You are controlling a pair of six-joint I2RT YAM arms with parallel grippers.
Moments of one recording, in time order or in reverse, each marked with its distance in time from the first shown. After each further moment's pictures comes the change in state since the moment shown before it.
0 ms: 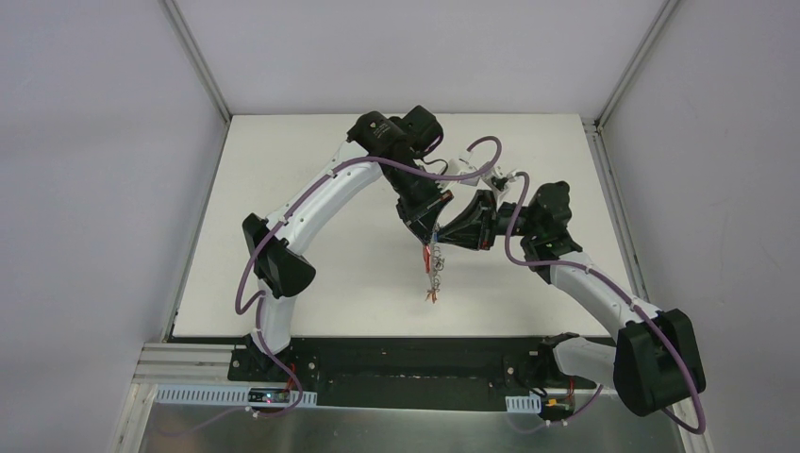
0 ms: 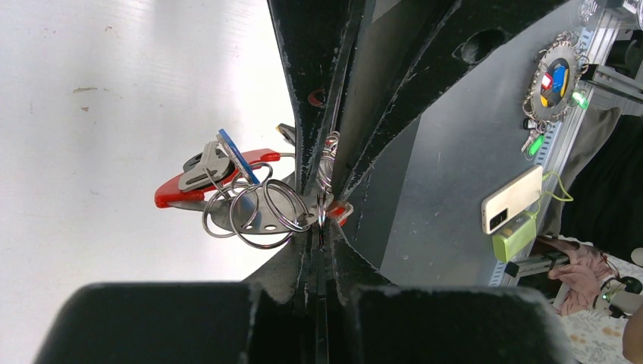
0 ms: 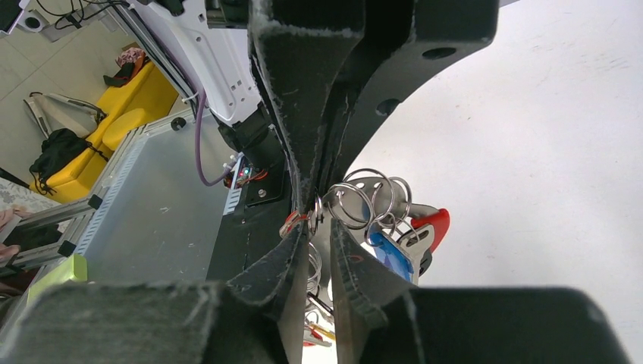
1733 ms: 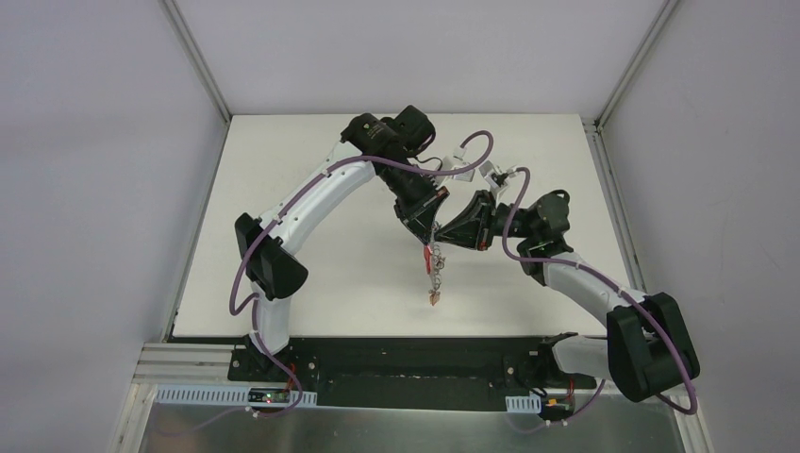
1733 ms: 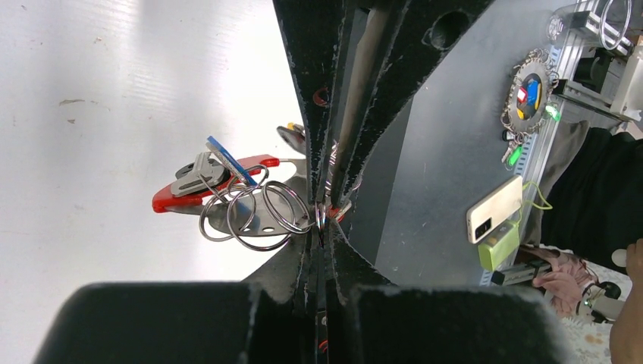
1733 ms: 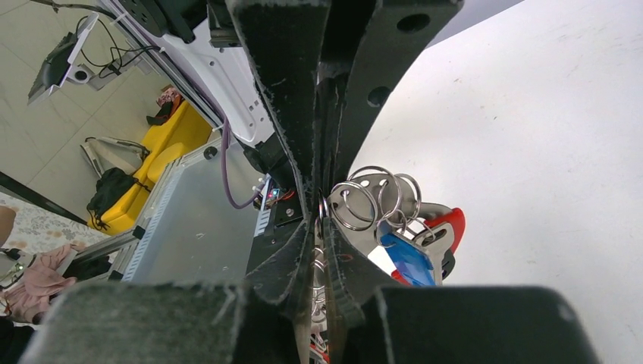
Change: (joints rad) left arm 0.032 -0.048 -0.108 0.087 0.074 -0.022; right arm 0.006 0.071 -0.064 0.316 0.039 0.299
